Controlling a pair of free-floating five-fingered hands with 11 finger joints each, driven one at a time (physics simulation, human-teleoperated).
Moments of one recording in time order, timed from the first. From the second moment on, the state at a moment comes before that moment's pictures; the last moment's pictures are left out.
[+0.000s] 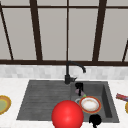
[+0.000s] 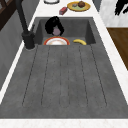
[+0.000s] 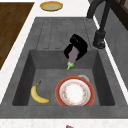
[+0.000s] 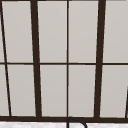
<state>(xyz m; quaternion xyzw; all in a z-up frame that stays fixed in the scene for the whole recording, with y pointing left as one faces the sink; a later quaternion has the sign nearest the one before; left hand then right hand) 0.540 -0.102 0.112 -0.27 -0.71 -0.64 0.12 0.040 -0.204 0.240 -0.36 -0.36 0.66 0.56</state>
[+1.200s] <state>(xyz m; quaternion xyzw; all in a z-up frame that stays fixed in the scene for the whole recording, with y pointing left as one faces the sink) 0.496 0.056 0.230 -0.27 -0.71 -0.63 0.12 0.040 -0.204 0.240 -0.36 -0.36 0.66 0.56</state>
